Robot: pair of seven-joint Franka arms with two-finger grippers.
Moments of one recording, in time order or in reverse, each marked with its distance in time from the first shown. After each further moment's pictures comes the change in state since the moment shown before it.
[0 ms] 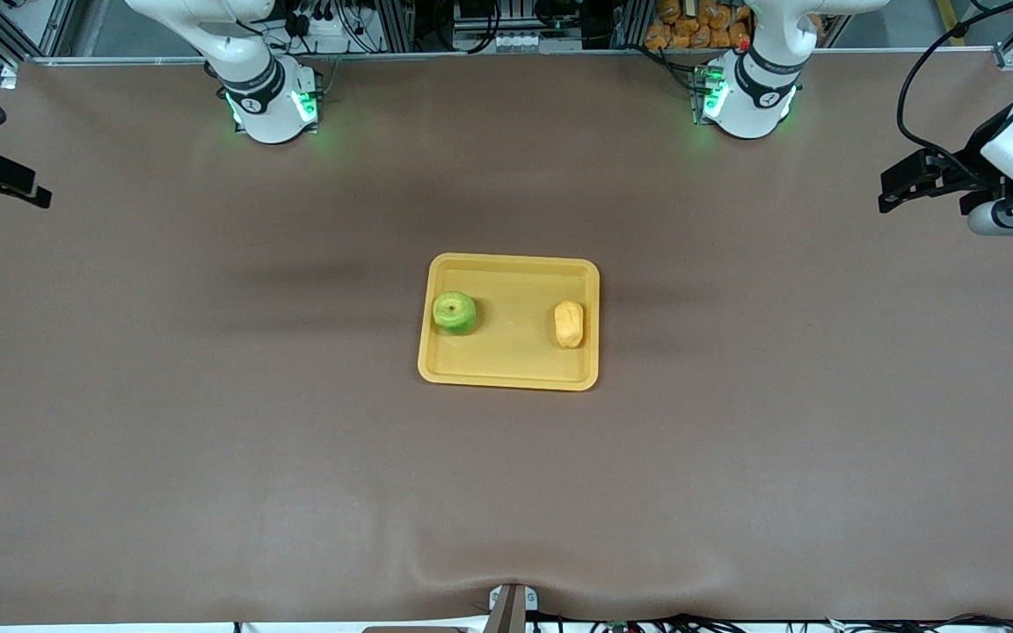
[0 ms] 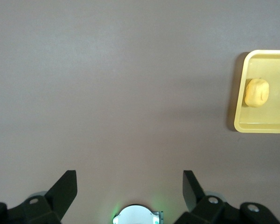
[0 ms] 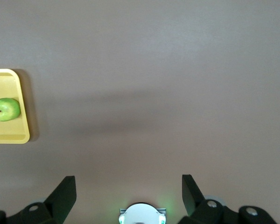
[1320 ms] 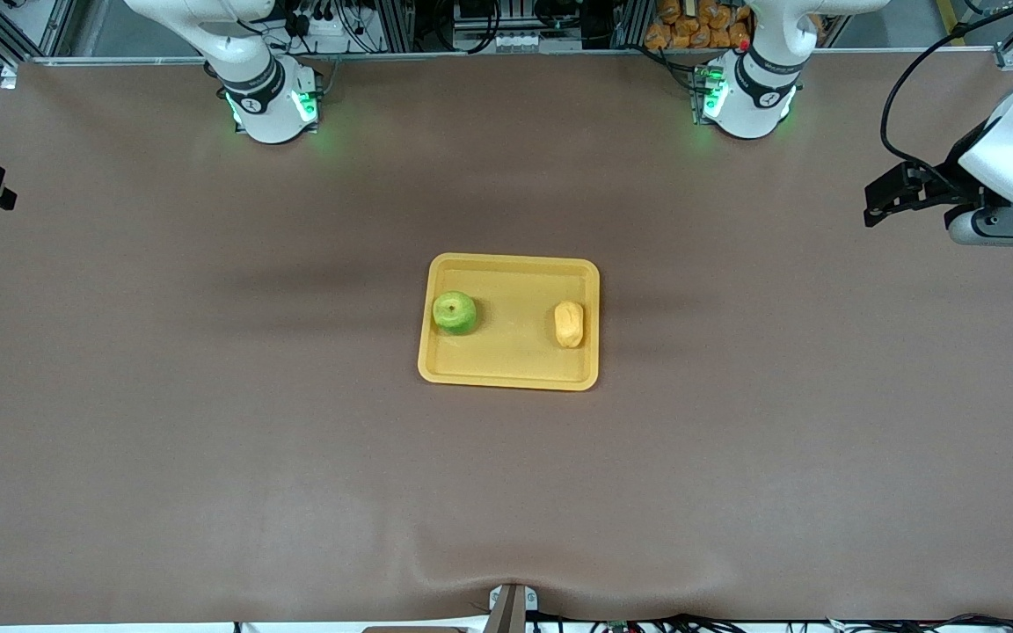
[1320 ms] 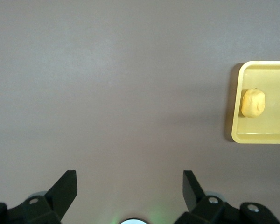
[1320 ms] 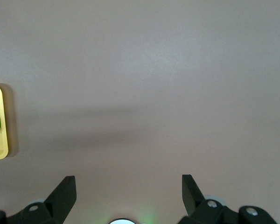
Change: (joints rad) left arm -0.008 -0.014 -0.013 -0.048 0.000 0.086 -0.015; right arm 0.023 0.001 0.017 0.064 -0.093 0.033 -0.003
